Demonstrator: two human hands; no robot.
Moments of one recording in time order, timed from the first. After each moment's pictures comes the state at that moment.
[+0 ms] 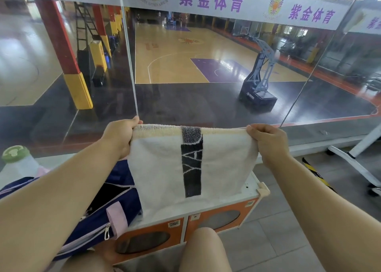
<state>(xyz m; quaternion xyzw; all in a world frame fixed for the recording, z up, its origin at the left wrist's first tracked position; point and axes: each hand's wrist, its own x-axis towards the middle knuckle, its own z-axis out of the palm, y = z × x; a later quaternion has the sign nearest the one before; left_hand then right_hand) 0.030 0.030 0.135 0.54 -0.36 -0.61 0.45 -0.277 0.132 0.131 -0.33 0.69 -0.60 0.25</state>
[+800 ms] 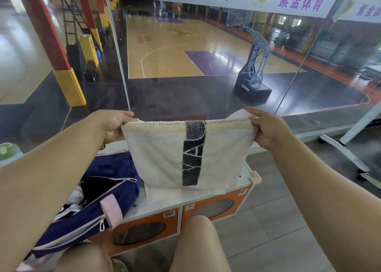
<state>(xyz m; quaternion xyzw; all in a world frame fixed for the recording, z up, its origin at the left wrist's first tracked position) 0.033 0.026 0.156 0.58 -0.44 -0.62 0.29 -0.305 0.128 0.145 -0.23 0.61 -0.62 0.43</state>
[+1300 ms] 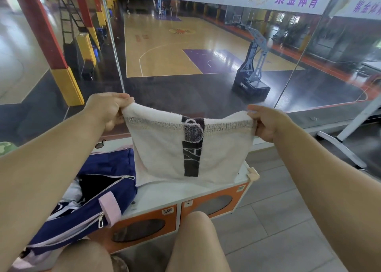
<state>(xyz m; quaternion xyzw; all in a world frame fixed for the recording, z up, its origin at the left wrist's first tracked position) 0.022 0.023 0.165 0.55 -0.46 -0.53 0.45 -0.312 0.131 0.158 -0.19 0.63 -0.61 0.45</state>
